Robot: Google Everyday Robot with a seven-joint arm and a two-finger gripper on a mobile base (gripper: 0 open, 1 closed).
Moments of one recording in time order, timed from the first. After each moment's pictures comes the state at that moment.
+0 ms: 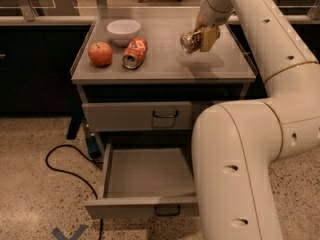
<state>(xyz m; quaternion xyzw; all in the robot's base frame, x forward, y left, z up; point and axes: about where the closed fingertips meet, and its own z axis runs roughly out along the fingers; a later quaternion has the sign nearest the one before) 0.827 -0.155 0.900 -0.75 0.60 -0.16 0.24</state>
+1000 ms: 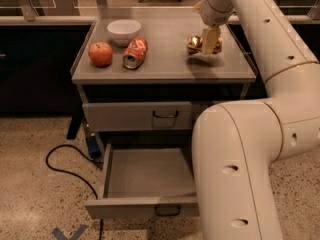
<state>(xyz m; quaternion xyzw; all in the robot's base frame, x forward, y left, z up) 0.827 -0.154 0.900 -0.75 0.60 -0.16 0.24</state>
